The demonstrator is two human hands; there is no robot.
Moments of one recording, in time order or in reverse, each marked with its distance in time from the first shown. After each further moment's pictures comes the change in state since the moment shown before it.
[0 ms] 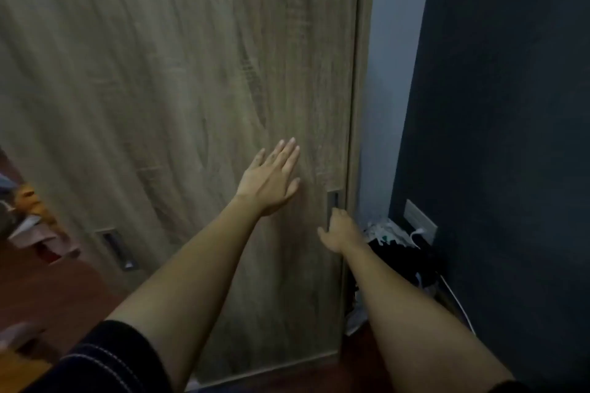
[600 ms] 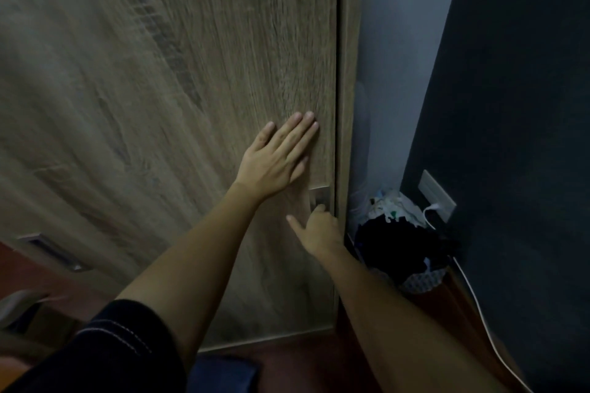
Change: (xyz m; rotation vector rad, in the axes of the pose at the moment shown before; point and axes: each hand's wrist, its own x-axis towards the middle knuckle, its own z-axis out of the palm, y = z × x) left_hand 0.116 0.009 0.120 0.424 0.618 0.211; right_hand 0.098 0.035 0.036 0.116 0.024 0.093
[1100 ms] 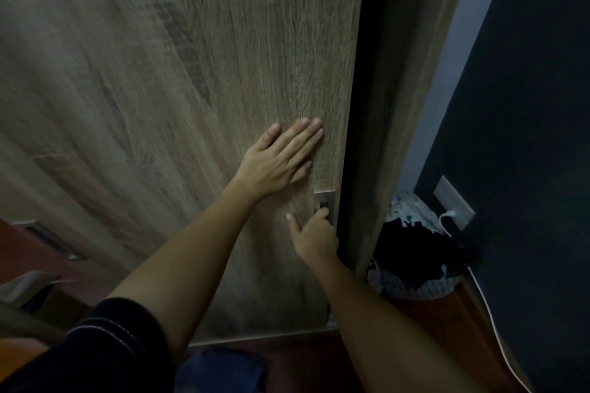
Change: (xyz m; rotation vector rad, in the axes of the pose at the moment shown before) left_hand -0.057 -0.059 0.007 0.067 0.175 0.043; right_hand -0.020 -0.069 0.062 0.107 0.094 0.107
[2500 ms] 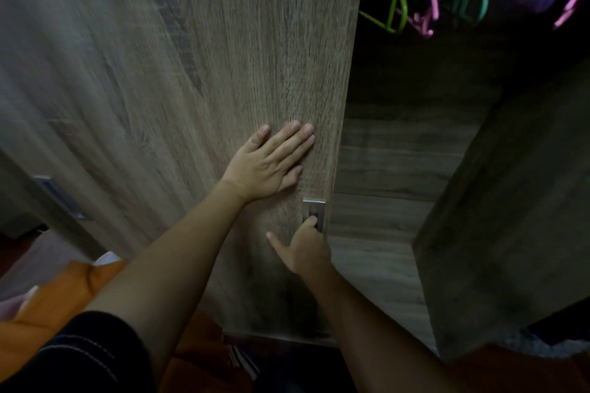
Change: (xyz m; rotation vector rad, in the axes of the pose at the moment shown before) left_hand -0.312 -0.294 -0.078 0.119 -0.126 -0.030; right_hand -0.152 -0.257 0.267 -0.159 -0.281 -0.298
